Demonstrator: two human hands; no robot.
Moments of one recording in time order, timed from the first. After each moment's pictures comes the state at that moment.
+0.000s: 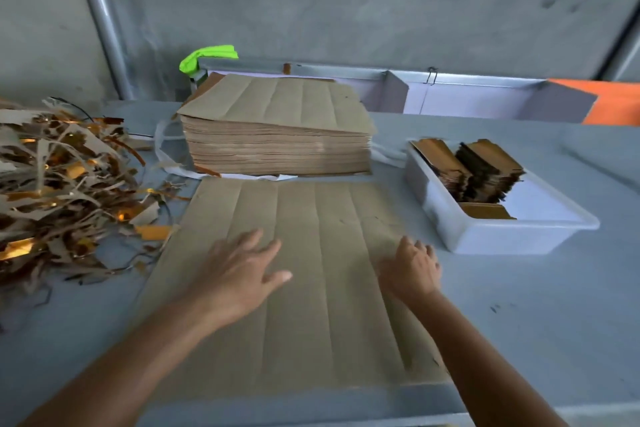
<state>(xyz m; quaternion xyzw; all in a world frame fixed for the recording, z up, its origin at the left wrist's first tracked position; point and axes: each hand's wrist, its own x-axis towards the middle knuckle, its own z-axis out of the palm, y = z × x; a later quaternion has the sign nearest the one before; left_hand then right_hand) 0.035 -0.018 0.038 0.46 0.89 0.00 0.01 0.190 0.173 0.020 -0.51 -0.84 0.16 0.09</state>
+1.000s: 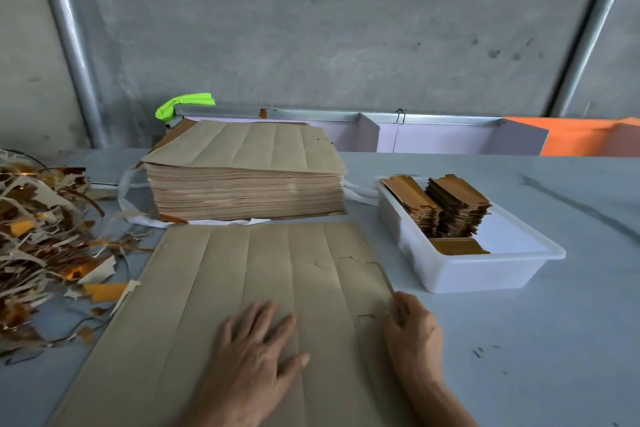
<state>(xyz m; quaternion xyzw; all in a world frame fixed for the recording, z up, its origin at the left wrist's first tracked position) 0.076 0.012 -0.020 0.51 0.86 0.03 -0.04 0.221 0.169 -0.003 -0.51 -0.73 0.30 0.32</state>
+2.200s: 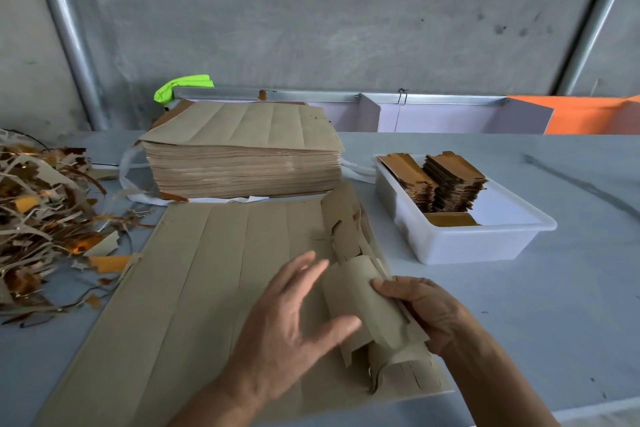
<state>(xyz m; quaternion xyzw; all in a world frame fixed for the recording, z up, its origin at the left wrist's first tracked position) 0.125 0.012 0.023 0.53 0.73 0.43 0.04 0.261 0.174 0.042 -0.36 -0.53 0.76 0.12</state>
